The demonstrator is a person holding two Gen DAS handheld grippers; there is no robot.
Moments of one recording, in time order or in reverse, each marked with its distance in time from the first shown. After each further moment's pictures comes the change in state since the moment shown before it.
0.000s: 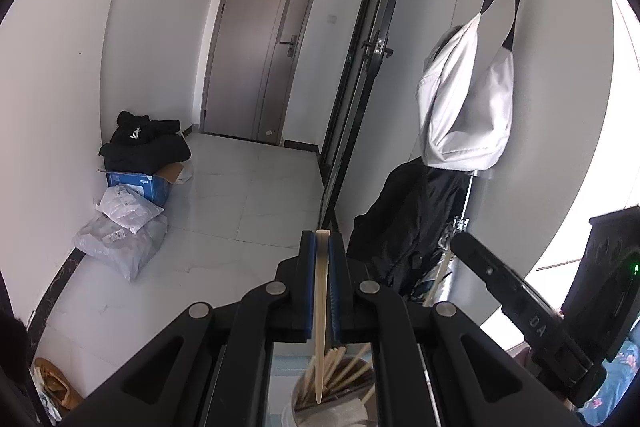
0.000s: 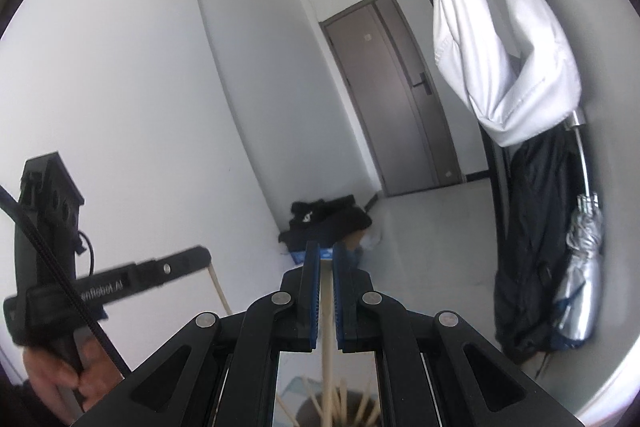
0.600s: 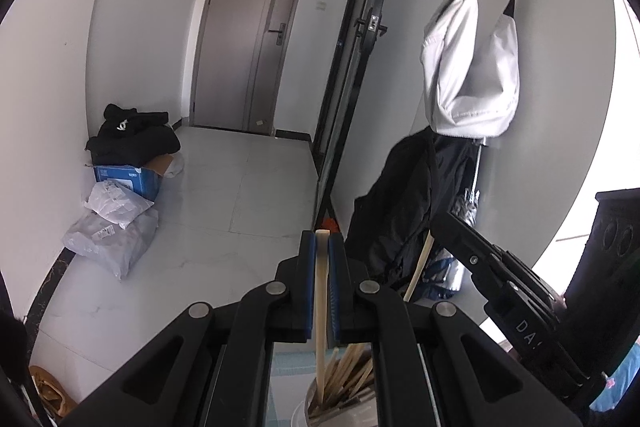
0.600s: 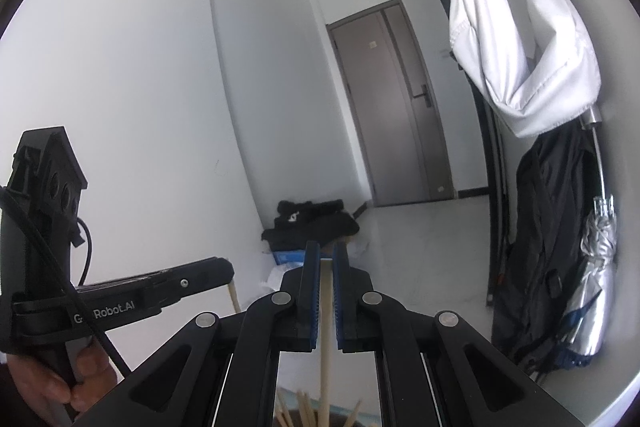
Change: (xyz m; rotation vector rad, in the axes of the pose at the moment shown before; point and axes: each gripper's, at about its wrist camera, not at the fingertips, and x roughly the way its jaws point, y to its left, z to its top) left arm 0.030 0.009 -0.027 0.034 0.039 -0.033; right arm 0.033 0.006 -0.040 -0.103 -0.022 -0.037
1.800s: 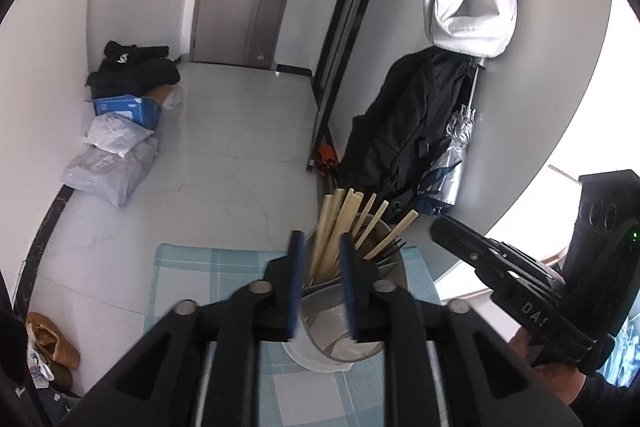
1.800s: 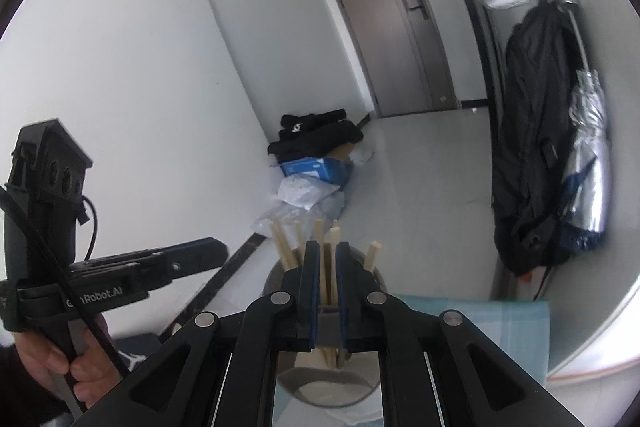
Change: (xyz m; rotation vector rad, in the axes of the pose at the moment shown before) left arm -0.014 -0.008 -0.057 -0.045 0.218 0.007; right arm -0.033 -0.014 -0.069 0.099 0.315 0.029
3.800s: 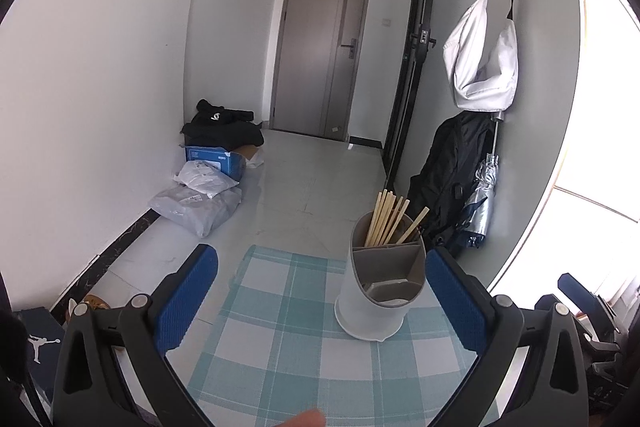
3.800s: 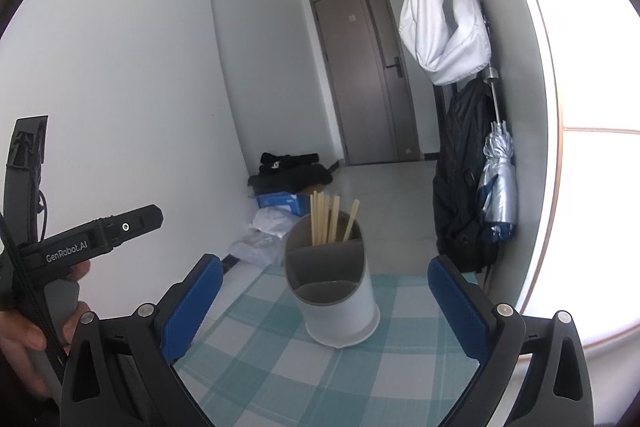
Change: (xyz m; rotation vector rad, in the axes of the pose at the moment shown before) left arm -0.111 -0.021 -0.085 -0.044 -0.302 0.273; right arm -0.149 0.058 -0.076 -0.091 -0.189 -0.151
